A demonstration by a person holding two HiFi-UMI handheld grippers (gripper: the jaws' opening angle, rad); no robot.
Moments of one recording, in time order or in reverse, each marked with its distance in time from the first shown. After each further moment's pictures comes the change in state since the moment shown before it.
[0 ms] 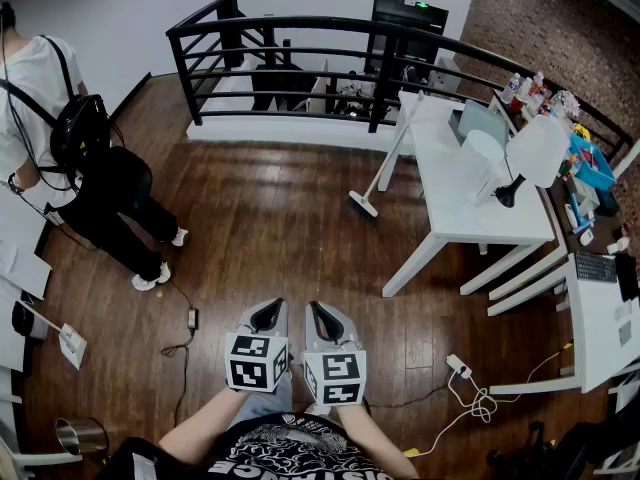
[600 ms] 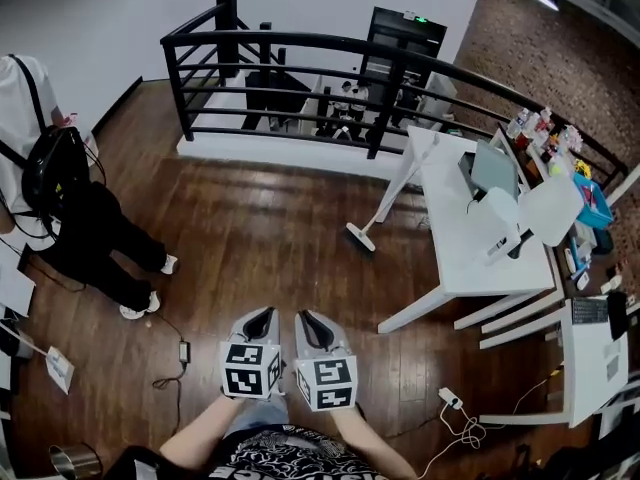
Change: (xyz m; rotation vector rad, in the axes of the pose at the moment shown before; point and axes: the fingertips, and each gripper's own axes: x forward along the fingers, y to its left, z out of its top) left arm 0.088 0.116 0.086 -0.040 -0.004 0.012; right arm 0.159 0.004 0.062 -0.034 0.044 0.031
